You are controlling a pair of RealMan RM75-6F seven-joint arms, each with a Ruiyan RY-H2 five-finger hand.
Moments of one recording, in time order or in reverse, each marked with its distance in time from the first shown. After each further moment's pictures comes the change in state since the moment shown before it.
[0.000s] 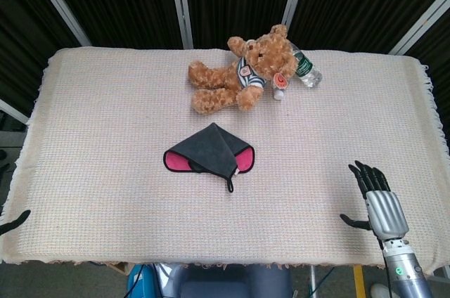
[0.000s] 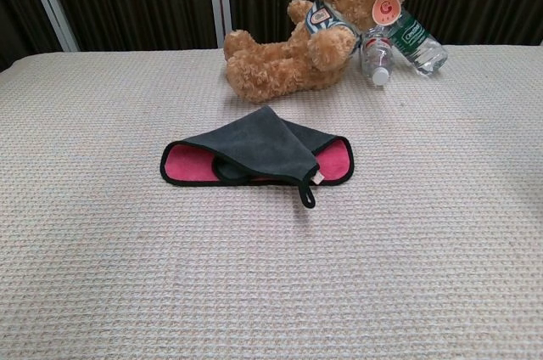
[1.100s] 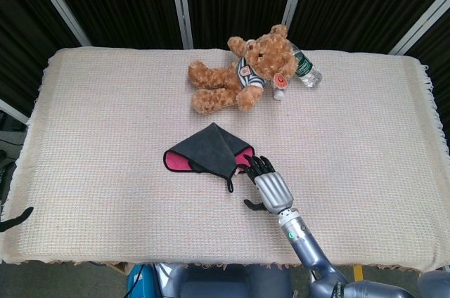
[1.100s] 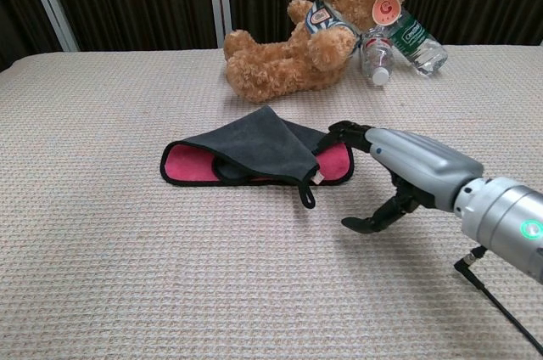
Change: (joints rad) left arm -0.023 -0.035 -0.010 0.034 -0.039 -0.043 0.034; right arm 0.339 -0.548 0.147 0.176 0.180 -0.334 -0.298
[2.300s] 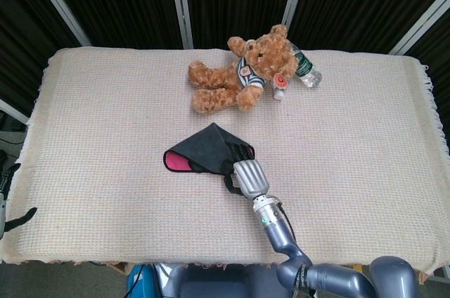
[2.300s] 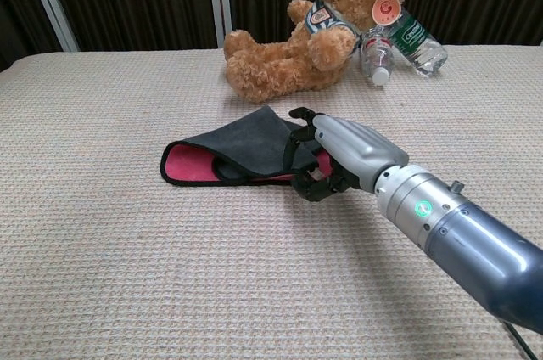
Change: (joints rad) left arm -0.007 -0.022 0.005 0.022 0.005 -0.003 0.007; right arm 0.144 -0.232 0.082 0.264 0.065 0.016 0.066
